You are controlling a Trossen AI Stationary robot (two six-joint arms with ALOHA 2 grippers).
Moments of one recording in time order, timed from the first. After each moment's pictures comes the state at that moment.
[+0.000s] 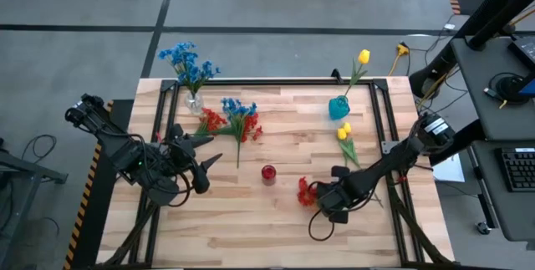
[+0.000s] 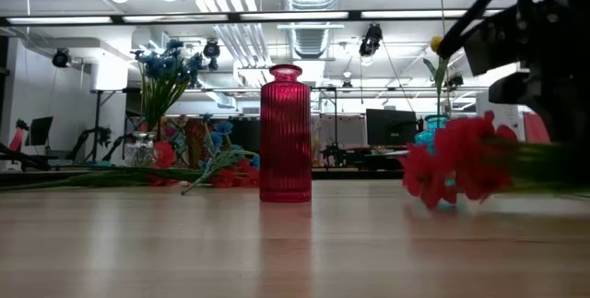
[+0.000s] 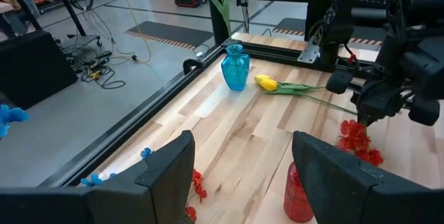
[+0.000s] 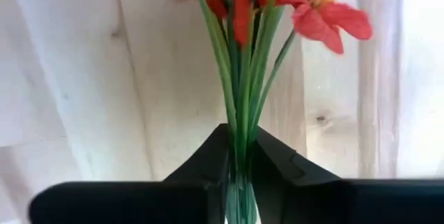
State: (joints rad) left arm -0.70 1.17 1.23 -0.92 -1.12 -0.74; right arm 0.53 1.67 0.98 -0.80 0.07 0.67
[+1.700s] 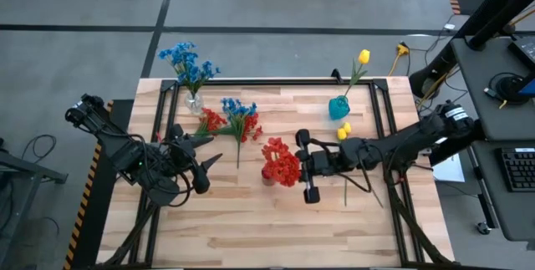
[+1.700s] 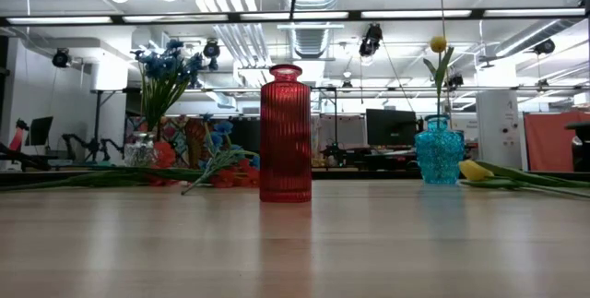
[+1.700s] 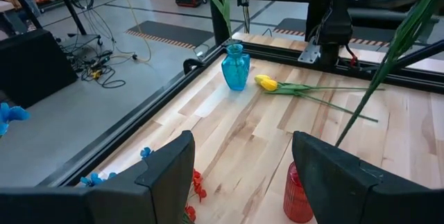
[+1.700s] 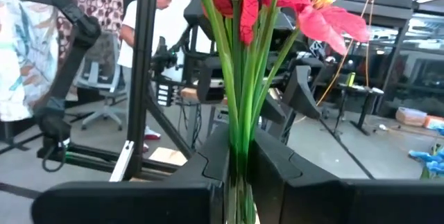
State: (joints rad) left arm -0.70 1.17 1.23 -0.92 -1.12 -0.75; right arm 0.30 1.44 0.97 0.63 0.15 -0.18
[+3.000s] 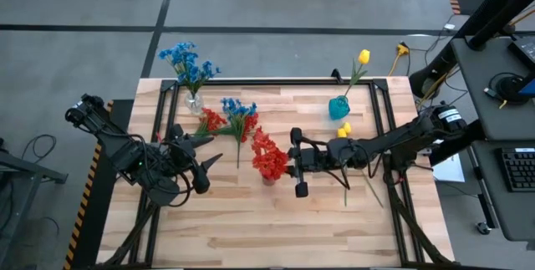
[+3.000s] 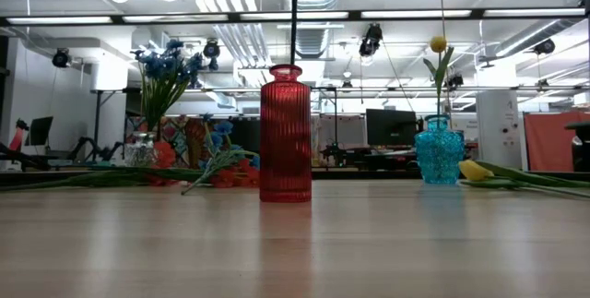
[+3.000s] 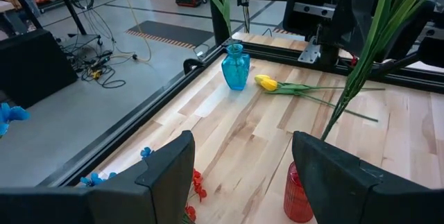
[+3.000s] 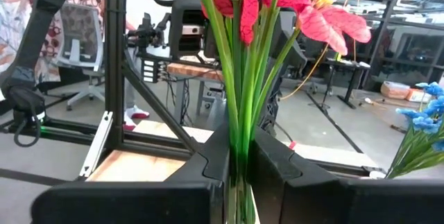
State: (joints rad) left arm -0.70 1.17 1.23 -0.92 -1.12 -0.75; right arm 0.24 1.50 0.93 0.66 0.15 -0.16
